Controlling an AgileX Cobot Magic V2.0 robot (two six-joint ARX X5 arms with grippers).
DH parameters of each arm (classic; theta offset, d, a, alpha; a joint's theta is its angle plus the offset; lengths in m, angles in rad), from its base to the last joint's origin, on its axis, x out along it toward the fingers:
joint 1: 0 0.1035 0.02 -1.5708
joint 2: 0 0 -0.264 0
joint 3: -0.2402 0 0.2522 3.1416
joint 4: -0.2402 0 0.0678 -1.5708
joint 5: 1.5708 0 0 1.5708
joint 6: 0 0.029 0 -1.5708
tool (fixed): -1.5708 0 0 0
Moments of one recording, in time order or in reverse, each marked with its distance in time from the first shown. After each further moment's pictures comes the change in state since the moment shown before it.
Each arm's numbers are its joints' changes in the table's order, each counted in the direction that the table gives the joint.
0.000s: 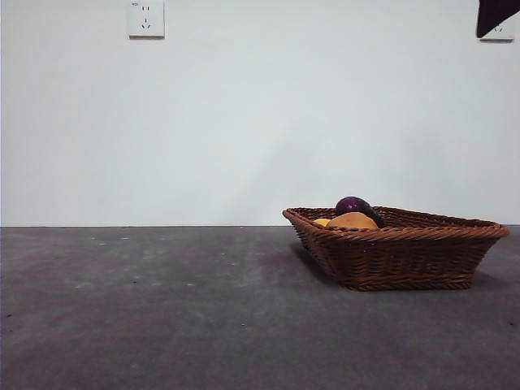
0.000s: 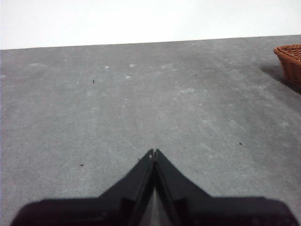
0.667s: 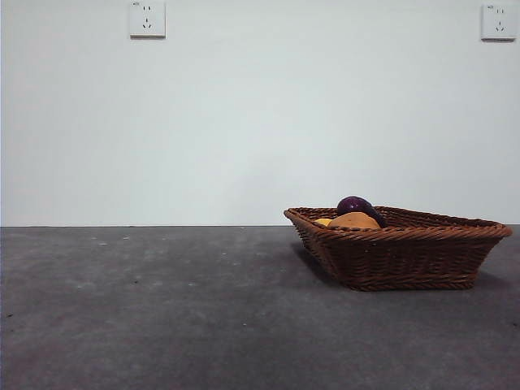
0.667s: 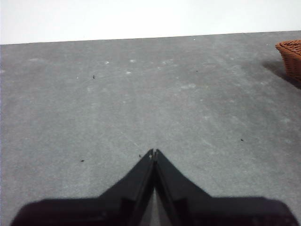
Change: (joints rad) left arm 0.000 0.015 0.000 0.000 0.000 0.000; right arm 0.088 -0.655 0.678 0.416 -0.153 -0.088
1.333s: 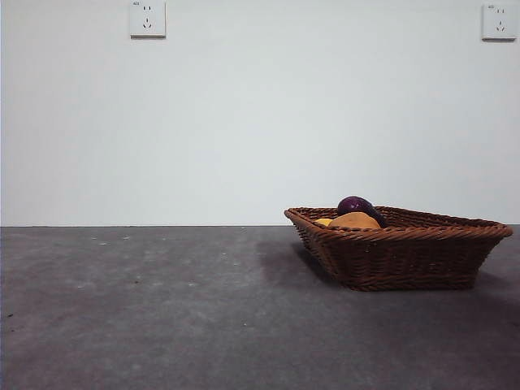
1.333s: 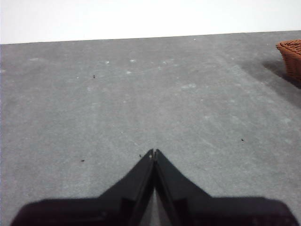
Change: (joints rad) left arm 0.000 0.000 0.000 0.000 0.000 0.000; right arm -0.044 -0.917 1.038 0.241 0.042 -0.040
